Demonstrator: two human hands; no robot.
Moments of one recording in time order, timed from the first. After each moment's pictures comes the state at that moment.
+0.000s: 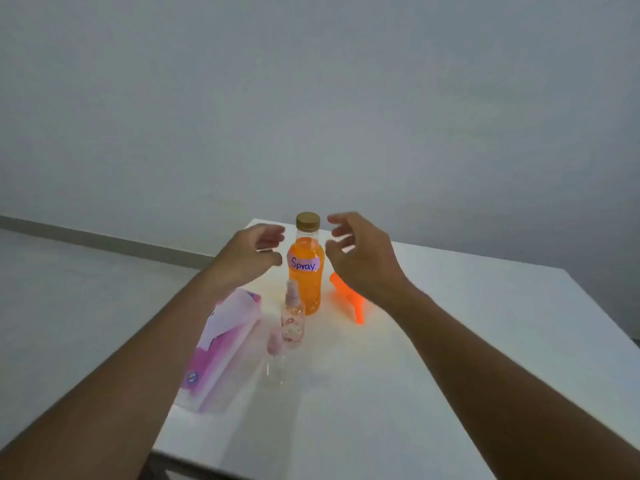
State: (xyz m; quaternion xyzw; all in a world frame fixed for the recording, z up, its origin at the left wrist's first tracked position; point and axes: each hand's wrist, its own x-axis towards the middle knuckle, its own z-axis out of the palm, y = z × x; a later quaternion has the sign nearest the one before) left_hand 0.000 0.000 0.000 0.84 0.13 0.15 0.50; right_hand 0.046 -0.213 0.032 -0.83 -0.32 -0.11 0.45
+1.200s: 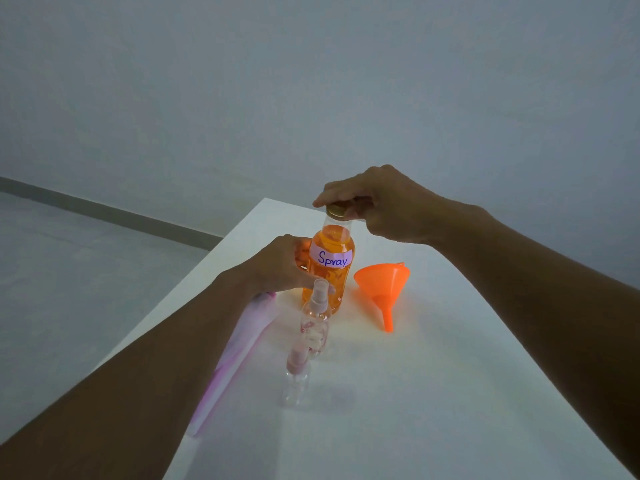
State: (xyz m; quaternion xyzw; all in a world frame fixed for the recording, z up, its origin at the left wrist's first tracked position) left_hand 0.056 0.018 -0.064 0.89 -0.02 0.05 0.46; right_hand 0.117 -0.169 0.075 -0.82 -0.55 -0.02 0.15
